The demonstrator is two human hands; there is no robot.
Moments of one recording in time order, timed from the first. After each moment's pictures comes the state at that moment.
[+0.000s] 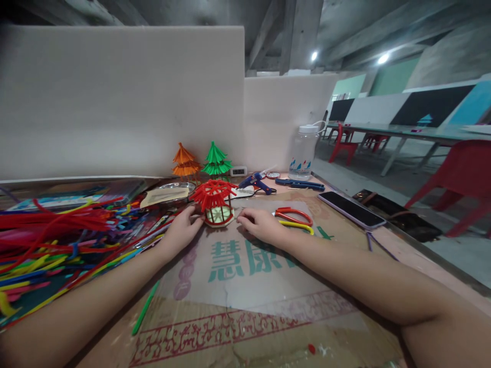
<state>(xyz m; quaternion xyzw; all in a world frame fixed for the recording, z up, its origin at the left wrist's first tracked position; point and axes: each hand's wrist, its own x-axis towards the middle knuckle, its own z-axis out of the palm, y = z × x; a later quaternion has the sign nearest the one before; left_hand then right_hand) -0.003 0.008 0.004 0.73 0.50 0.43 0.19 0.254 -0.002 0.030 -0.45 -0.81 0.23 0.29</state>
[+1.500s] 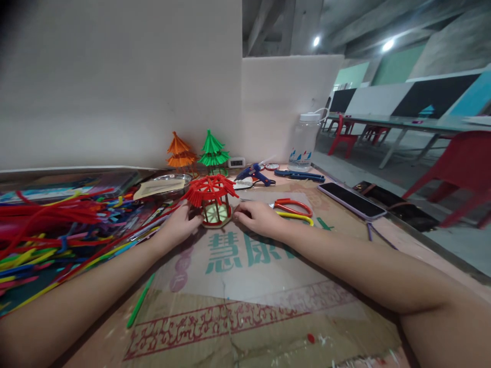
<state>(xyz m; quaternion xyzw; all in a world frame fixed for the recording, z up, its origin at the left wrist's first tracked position) 0.006 -0.006 0.022 0.77 0.45 0.40 0.20 0.254 0.001 0.026 -0.42 -0.86 0.15 0.26</state>
